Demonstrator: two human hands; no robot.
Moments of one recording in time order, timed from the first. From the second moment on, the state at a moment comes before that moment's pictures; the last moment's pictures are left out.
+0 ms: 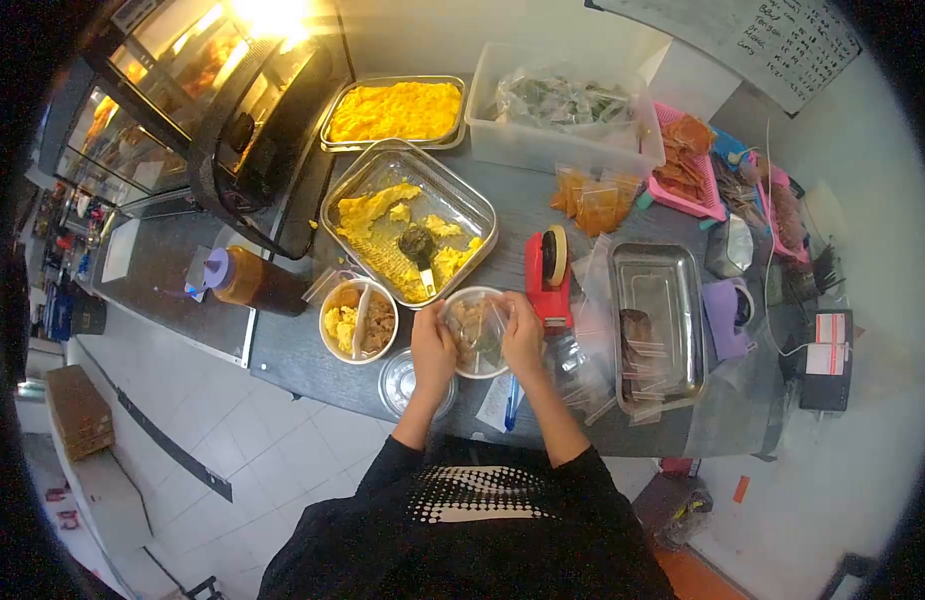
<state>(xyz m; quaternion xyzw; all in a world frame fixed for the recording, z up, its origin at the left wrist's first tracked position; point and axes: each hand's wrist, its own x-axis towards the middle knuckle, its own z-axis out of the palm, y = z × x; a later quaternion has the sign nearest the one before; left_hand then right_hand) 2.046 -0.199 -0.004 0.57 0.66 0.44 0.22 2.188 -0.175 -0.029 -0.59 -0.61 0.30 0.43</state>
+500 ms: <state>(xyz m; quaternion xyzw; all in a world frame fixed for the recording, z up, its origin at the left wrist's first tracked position) 2.057 -0.177 0.002 0.59 0.68 0.41 0.16 2.192 -0.162 -0.042 -0.55 -0.57 0.39 0.46</state>
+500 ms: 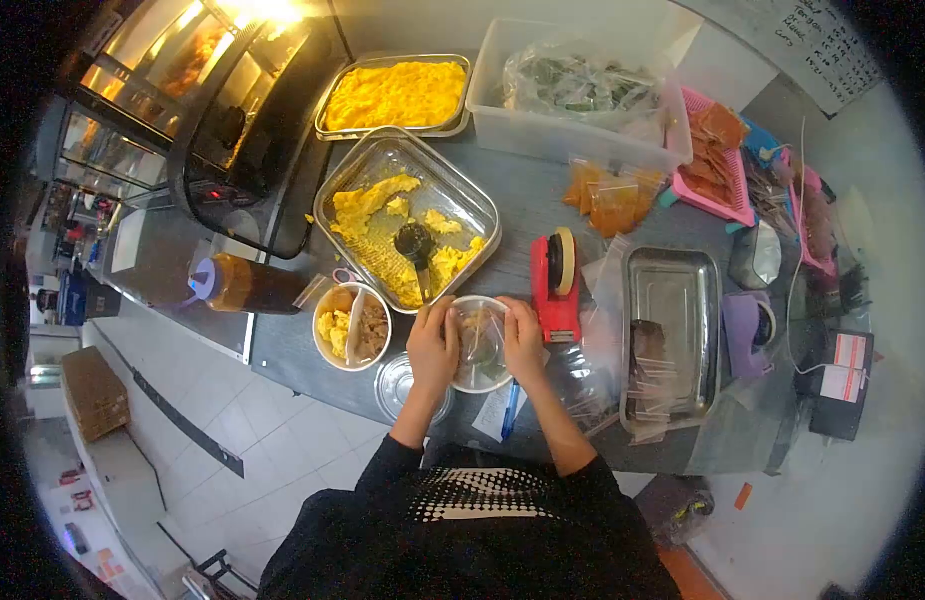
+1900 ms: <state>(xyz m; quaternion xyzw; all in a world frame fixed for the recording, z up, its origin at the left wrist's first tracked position) 2.007 -0.311 0.127 0.61 0.65 0.45 0.04 2.170 -0.235 0.116 -0.18 -0.82 0.31 0.44</state>
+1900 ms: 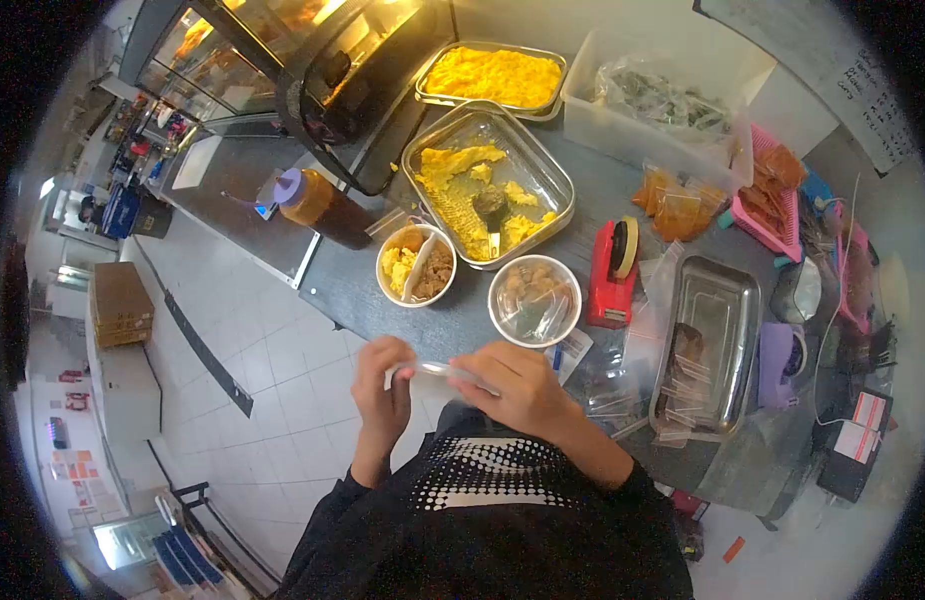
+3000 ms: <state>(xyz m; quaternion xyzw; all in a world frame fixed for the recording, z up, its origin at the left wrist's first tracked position) 2.025 -0.313 0.188 0.43 0.39 0.53 0.62 2.184 -0.259 0.153 -0.15 -0.83 0.00 0.53</state>
